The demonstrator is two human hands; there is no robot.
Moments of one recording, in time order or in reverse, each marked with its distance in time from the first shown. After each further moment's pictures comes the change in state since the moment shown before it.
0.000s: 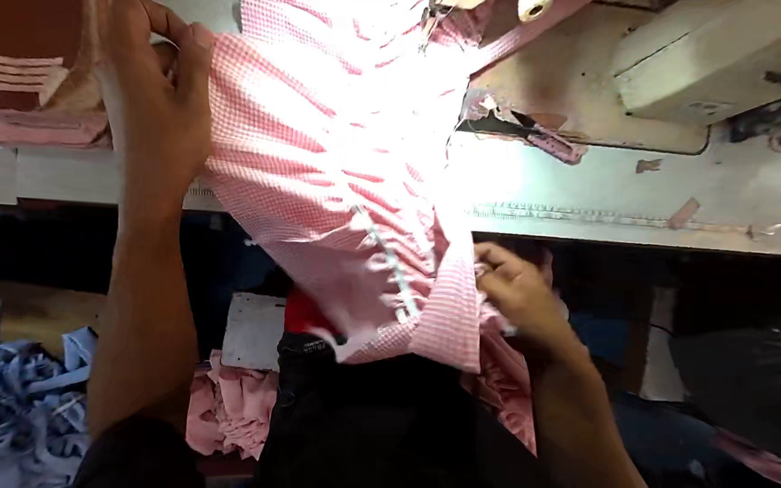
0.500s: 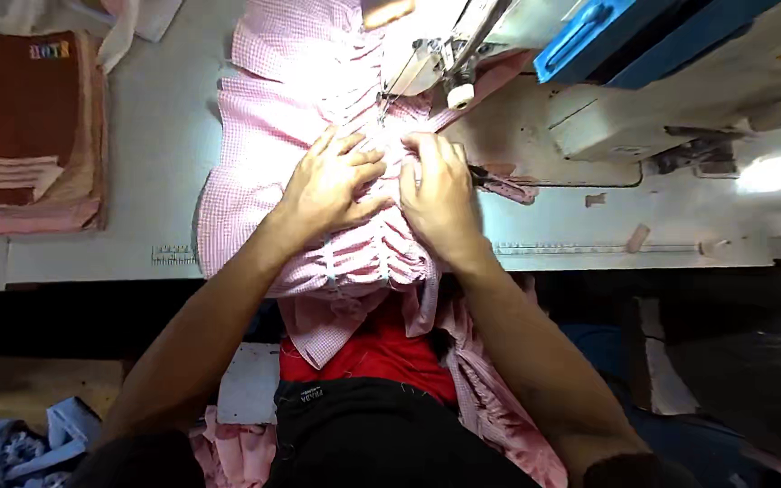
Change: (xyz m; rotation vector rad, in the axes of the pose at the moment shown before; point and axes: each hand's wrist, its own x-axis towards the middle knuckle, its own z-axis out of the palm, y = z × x) left_hand 0.031 0.065 0.145 0.122 -0.318 0.812; right_hand 0.169 -0.065 0.036 -0.777 0.465 -0.466
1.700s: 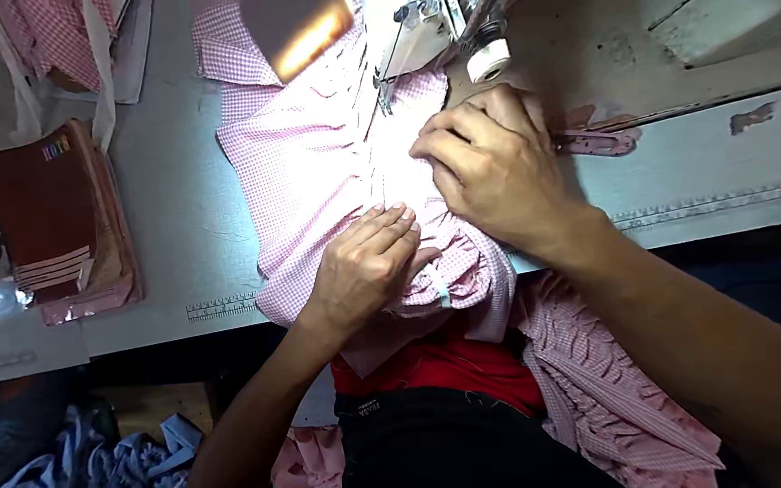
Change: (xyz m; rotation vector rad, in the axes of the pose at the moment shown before) left_hand -0.040 0.059 0.003 -0.076 0.085 0.010; right_hand 0.009 0.032 -0.009 -0.061 -0.115 -0.265
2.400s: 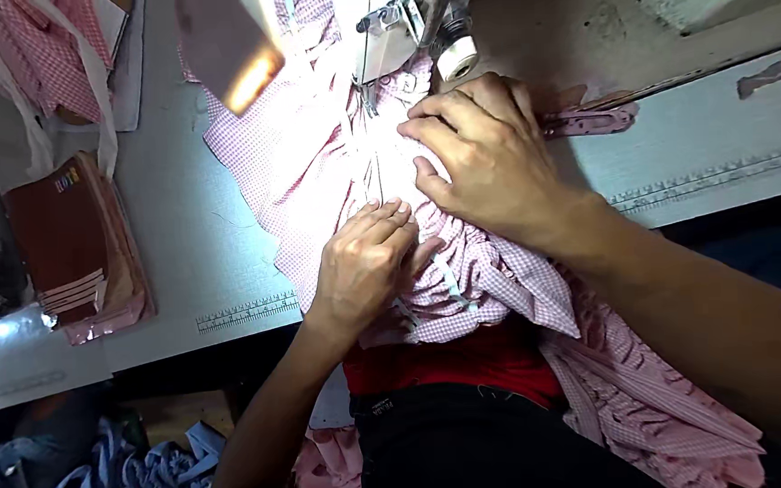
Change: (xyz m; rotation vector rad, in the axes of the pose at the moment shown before) left_hand 0.011 0.004 -0.005 -0.011 -0.050 -0.055; right_hand 0.000 -0.001 -0.001 0.013 -0.038 0.042
